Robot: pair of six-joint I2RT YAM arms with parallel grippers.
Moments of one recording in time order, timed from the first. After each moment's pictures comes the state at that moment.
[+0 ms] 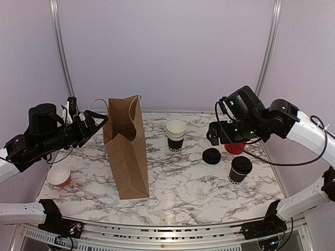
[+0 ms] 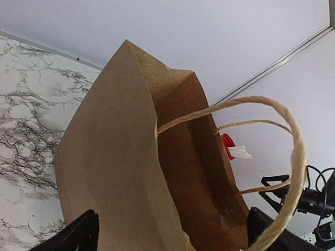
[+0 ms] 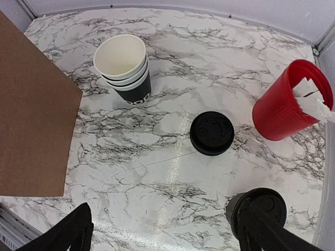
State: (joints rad) left arm -0.71 0.81 0.87 -0.35 -0.08 -0.85; right arm 0.90 1.27 1.39 -0.98 0.37 0.56
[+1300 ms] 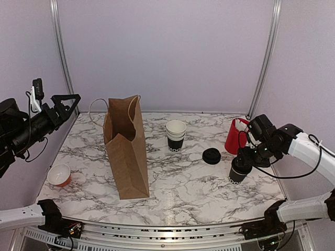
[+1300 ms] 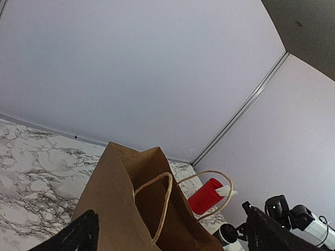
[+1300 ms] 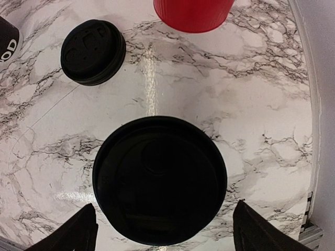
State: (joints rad) left arm -0.71 0.63 0.98 -0.37 -0.21 -0.63; right arm 0.44 1.09 0.93 -1.01 0.16 0.49
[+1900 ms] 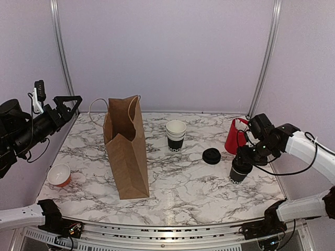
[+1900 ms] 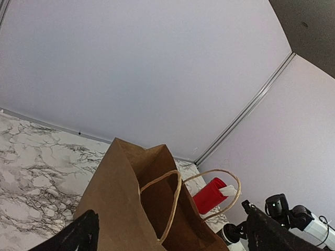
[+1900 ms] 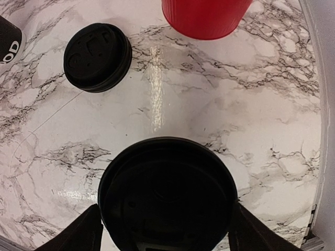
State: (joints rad) left arm -0.71 0.64 0.97 -0.37 -0.23 -0.65; right arm 0.38 1.13 0.92 -0.94 0.10 0.42
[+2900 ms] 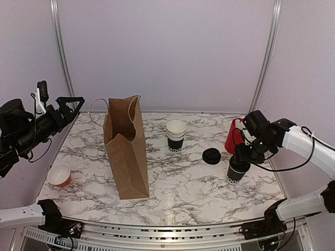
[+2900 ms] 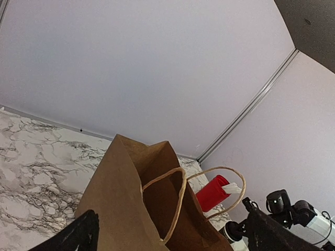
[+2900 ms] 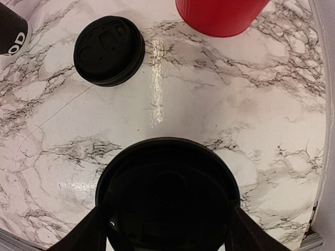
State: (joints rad) left arm -0.71 0.65 0.96 -0.37 -0.23 -0.65; right arm 0.42 1.19 0.97 -0.97 0.10 0.45
